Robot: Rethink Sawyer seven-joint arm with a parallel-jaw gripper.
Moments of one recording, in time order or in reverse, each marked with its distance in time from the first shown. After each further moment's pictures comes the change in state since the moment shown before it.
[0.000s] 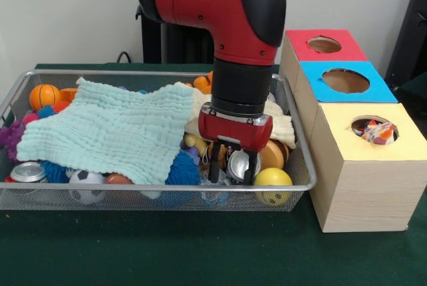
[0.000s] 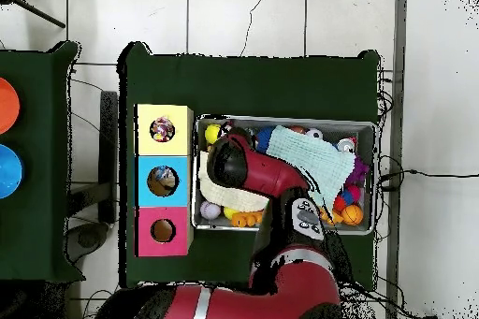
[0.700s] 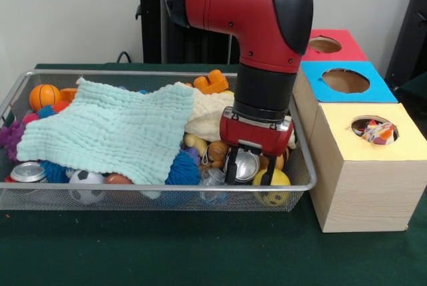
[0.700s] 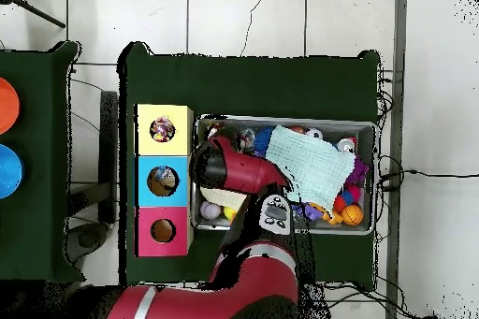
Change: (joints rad) arm 0.123 0.056 -0.095 -0.051 0.029 0.000 0.000
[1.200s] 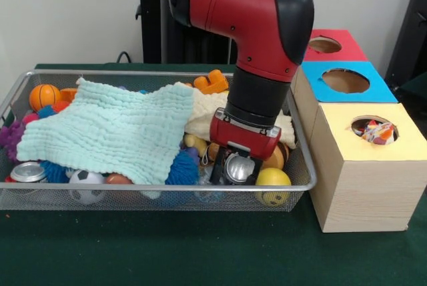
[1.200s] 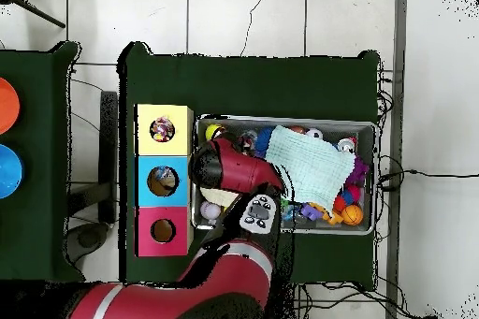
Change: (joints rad) arm 0.089 0.071 -0.136 -0.052 0.047 0.032 0.000
